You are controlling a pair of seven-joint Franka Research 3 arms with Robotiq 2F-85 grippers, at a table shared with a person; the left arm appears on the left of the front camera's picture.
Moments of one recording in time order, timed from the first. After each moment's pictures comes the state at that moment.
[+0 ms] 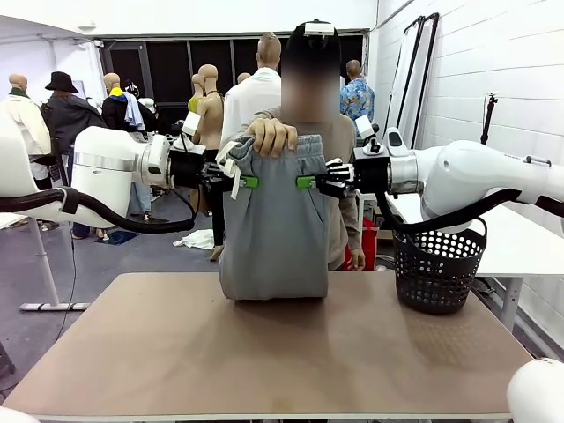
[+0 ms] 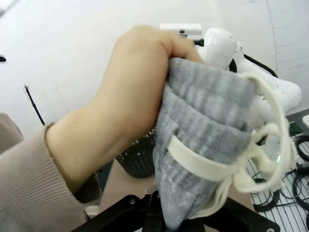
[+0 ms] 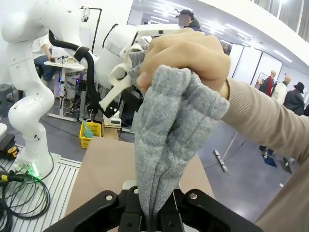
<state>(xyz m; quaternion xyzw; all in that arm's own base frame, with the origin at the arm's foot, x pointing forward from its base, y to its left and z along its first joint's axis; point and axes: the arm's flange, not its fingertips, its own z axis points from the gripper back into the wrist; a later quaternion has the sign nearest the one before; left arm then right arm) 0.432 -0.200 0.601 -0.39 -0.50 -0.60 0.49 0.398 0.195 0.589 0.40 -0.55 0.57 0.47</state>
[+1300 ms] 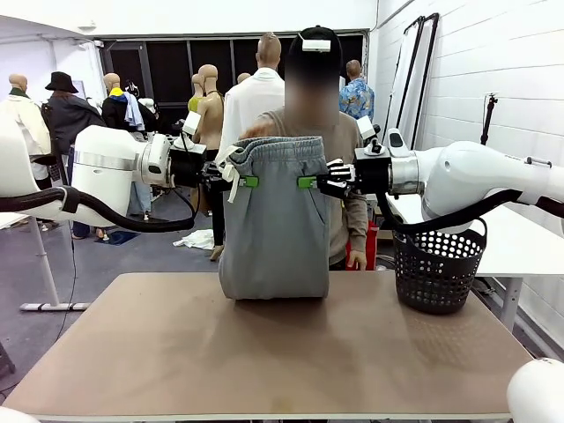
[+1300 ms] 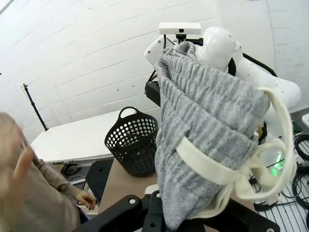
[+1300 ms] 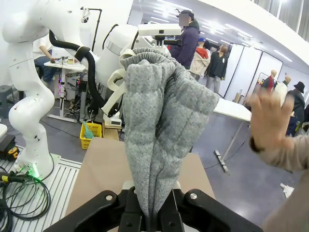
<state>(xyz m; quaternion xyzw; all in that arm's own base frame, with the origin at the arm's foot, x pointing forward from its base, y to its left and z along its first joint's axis) 0.432 -0.200 0.604 -0.39 -0.51 -0.60 0.49 0.399 0.192 0.588 0.40 -0.55 0.56 0.47</state>
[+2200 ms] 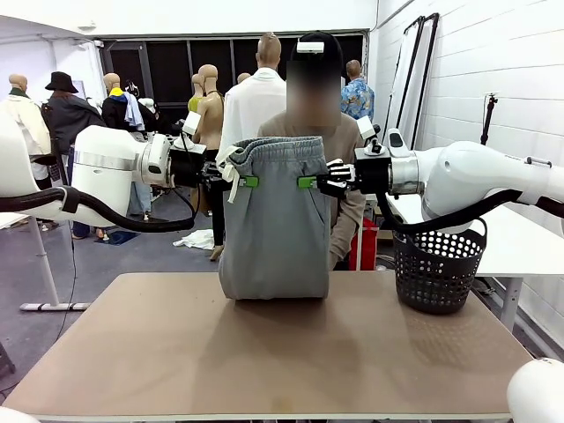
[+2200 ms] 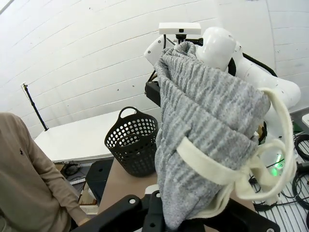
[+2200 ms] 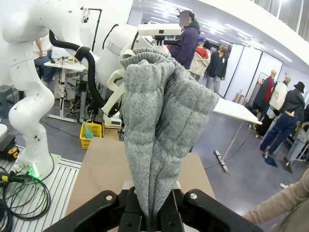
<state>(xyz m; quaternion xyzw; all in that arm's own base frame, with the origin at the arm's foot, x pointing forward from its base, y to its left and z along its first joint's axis) 0.432 -0.200 0.604 -0.39 -0.51 -0.60 0.49 0.399 0.192 0.588 0.40 -0.55 0.56 0.47</state>
